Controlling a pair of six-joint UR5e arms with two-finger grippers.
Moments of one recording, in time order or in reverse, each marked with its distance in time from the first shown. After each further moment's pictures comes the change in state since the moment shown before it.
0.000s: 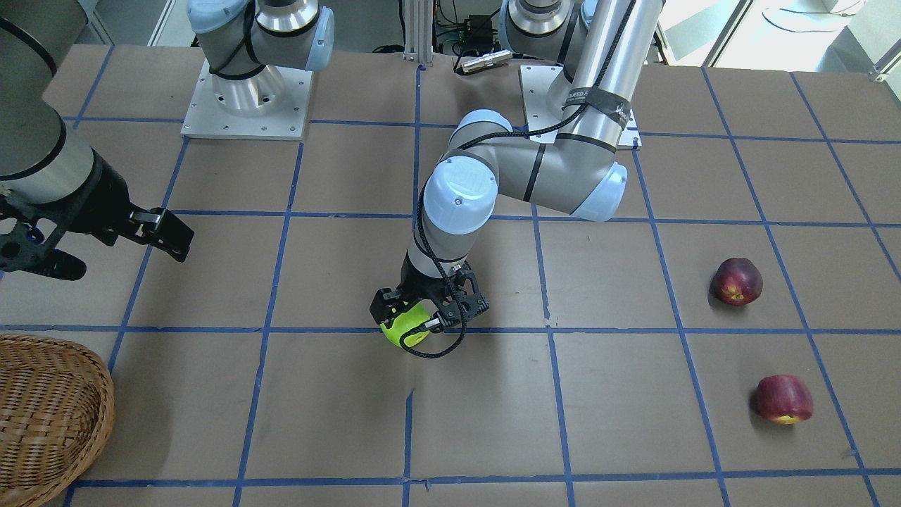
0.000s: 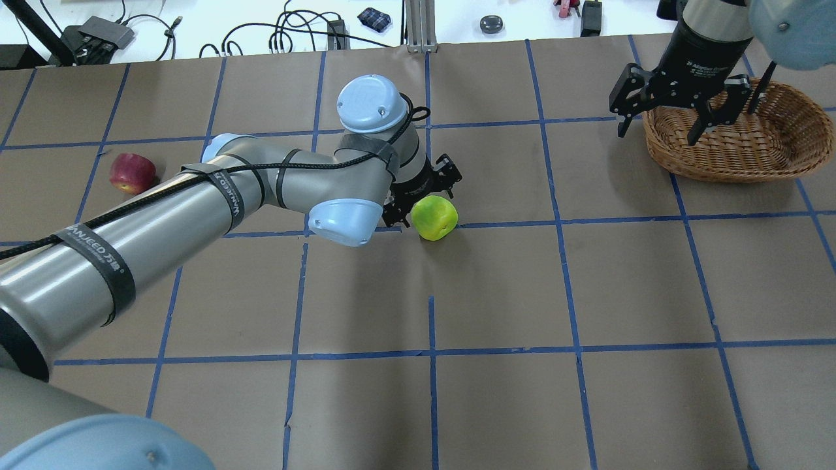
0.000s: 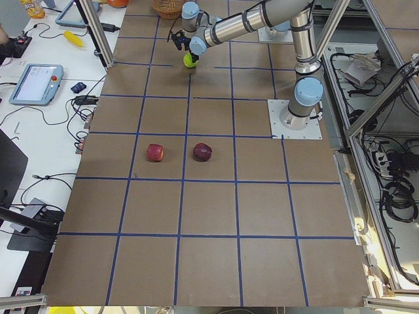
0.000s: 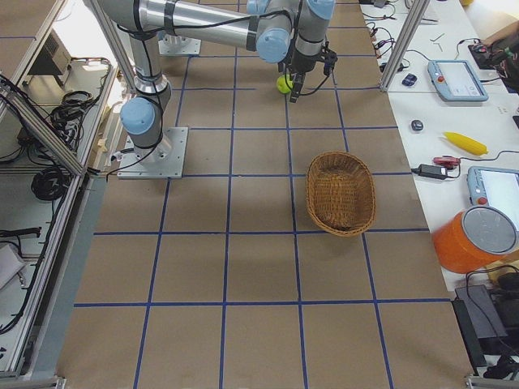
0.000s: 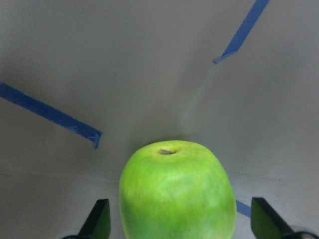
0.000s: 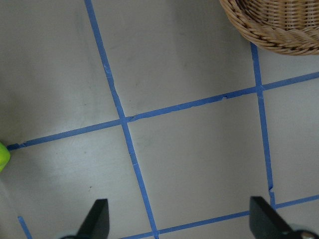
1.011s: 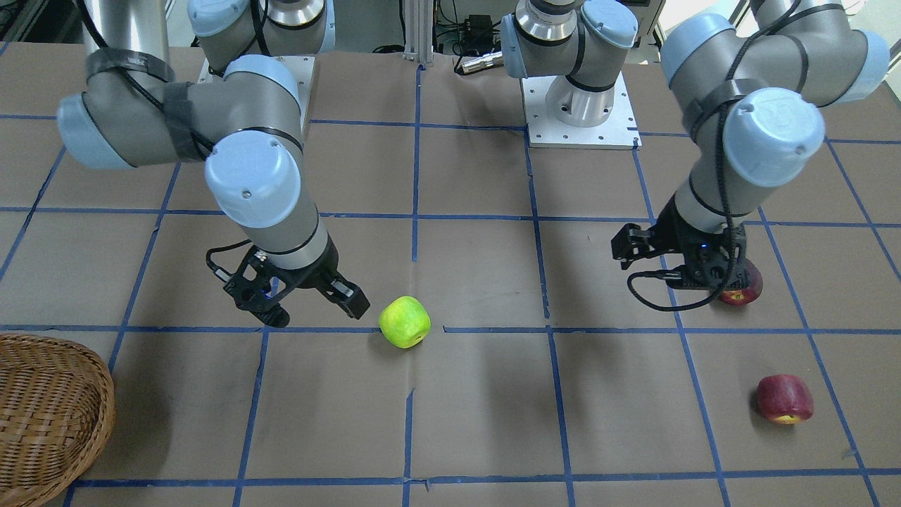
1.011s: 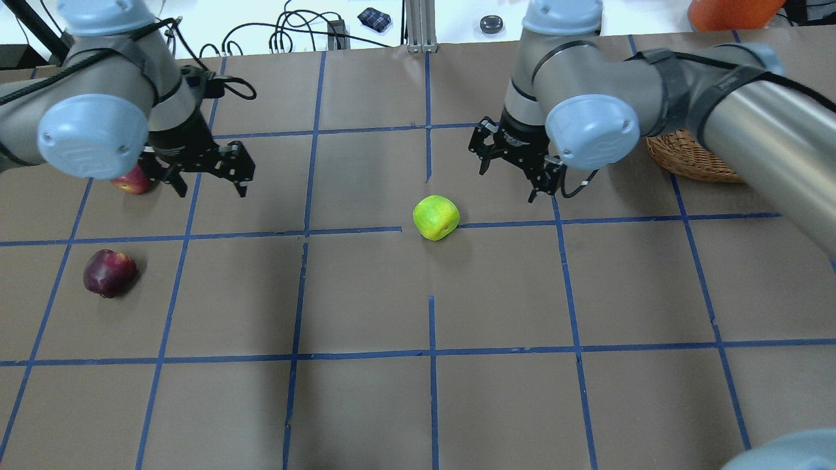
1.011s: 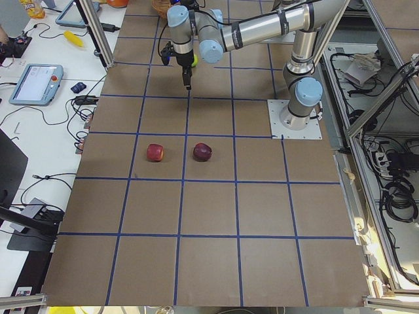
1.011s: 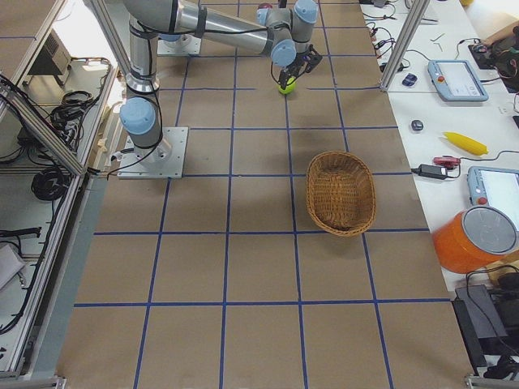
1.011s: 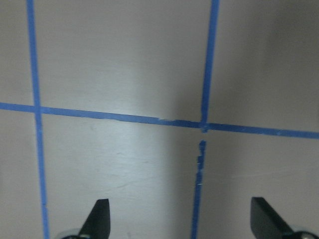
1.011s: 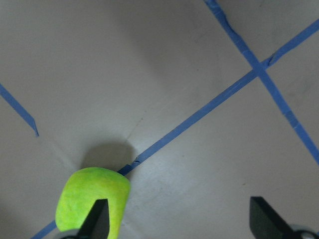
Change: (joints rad) left arm 0.516 0.294 -0.030 -0.468 0.277 1.126; right arm 0.335 0.184 0.123 -0.355 0.091 0.780
